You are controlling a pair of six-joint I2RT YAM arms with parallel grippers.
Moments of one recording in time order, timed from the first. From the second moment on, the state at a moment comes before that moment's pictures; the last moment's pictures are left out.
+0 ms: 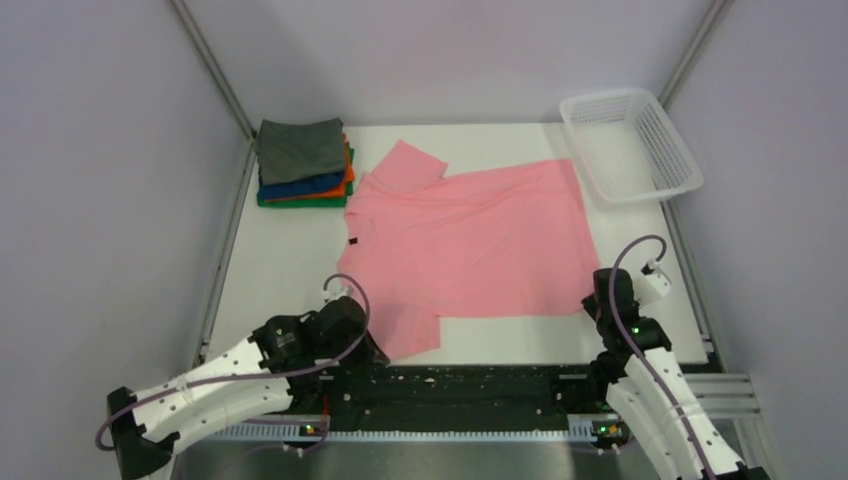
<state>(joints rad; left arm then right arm) -0.99 0.60 0.47 -0.87 0.02 -1.36 0.18 0.54 0.31 -0.59 0.48 0.98</state>
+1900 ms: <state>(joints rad) -0.33 1.58 1.28 -0.38 0.07 -0.66 0.05 1.37 0.80 -0.28 0.40 0.70</state>
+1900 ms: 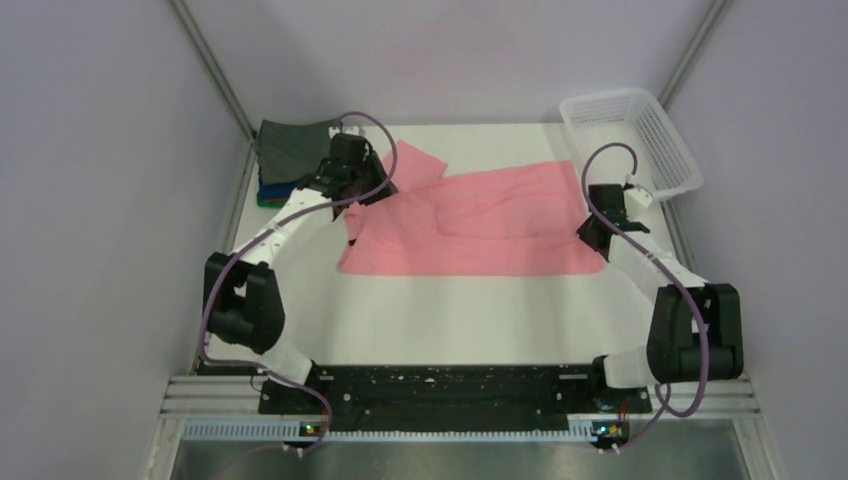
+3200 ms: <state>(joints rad) -0.34 1.59 0.86 -0.27 0.29 -0.76 0.26 1.33 0.58 -0.13 0.11 0.63</state>
